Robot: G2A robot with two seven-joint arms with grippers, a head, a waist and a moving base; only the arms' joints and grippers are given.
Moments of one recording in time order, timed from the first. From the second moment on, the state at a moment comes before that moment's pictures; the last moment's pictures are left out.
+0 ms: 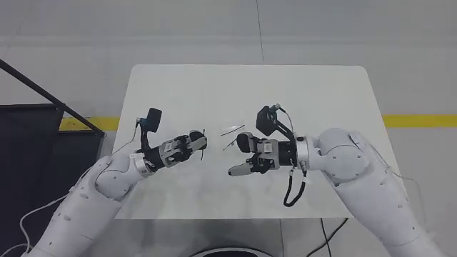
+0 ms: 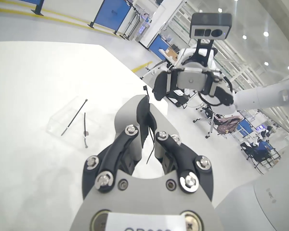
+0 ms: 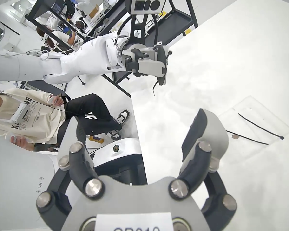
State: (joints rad) left arm 1.21 -0.91 -1.15 -1.55 0.18 -0.87 -0.26; right arm -0.89 -1.05 0.95 -1.71 -0.10 -0.51 0.93
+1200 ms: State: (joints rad) left arm 1.18 -0.99 -1.09 -1.50 0.23 -0.88 -0.13; right arm -0.81 -1.15 0.77 -1.47 -0.12 -0.58 0.68
